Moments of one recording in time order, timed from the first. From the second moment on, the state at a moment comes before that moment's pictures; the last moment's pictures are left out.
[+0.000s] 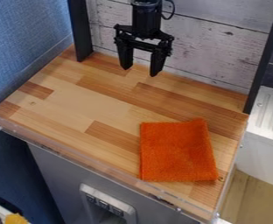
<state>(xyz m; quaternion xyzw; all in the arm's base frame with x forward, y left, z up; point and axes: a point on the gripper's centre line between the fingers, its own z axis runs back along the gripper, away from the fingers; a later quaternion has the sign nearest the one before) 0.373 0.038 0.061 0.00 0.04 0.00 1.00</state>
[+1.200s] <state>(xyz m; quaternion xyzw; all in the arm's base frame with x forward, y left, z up) 0.278 -0.052 0.043 0.00 -0.03 -0.34 0.94</state>
